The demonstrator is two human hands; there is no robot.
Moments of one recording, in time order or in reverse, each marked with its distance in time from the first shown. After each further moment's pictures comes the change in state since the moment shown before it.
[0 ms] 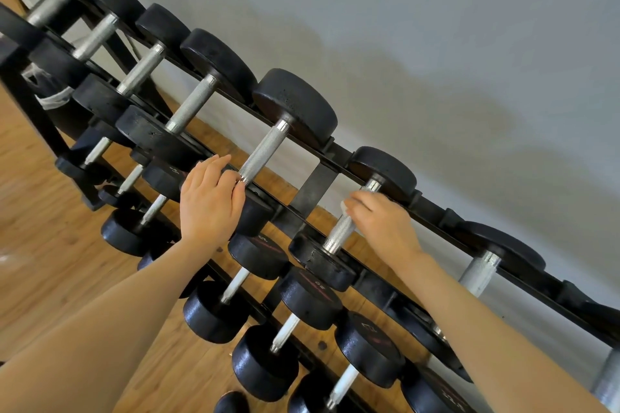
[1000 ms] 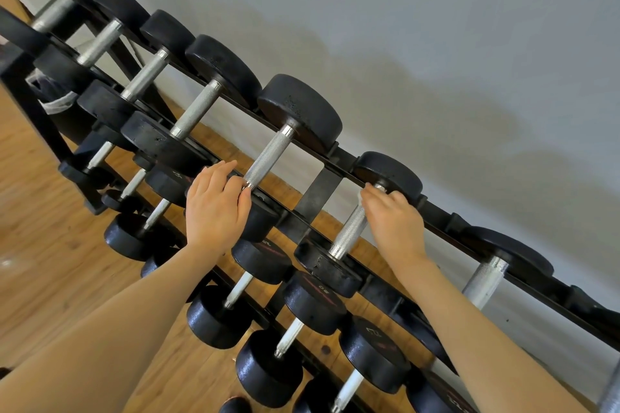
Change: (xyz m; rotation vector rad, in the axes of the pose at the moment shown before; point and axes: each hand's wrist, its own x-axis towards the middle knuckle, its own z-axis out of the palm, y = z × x) left_hand 0.002 -0.002 0.001 0.020 -0.031 0.006; right_hand 0.006 -0.003 0.000 -0.060 0.084 0.231
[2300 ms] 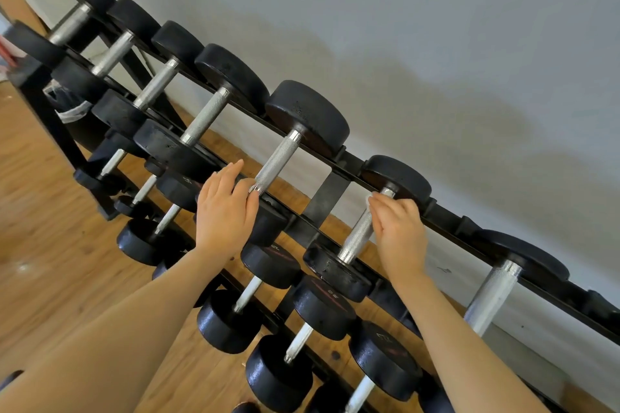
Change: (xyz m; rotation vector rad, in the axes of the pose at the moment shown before) left_hand 0.001 0.004 -0.010 -0.064 -0.086 -0.056; right_hand -0.010 -0.012 0.021 0.110 0.181 0.135
